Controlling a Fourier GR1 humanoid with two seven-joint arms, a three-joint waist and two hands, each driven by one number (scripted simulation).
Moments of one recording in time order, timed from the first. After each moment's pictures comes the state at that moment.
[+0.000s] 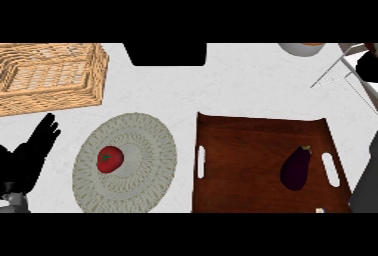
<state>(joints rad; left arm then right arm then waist) 0.00 0.34 0.16 -1.39 0.12 -0.06 0.09 -0.75 -0.15 -0.24 -1.92 1.35 0.26 1.08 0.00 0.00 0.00</state>
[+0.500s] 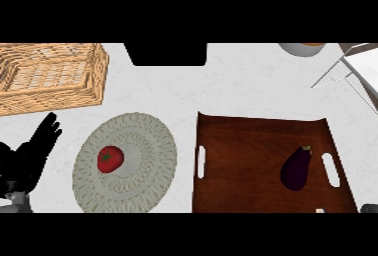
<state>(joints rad) -0.01 0.33 0.16 -1.39 0.10 -0.05 0.09 -0.93 -0.31 -0.34 -1.80 1.46 0.42 1.01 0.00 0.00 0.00</state>
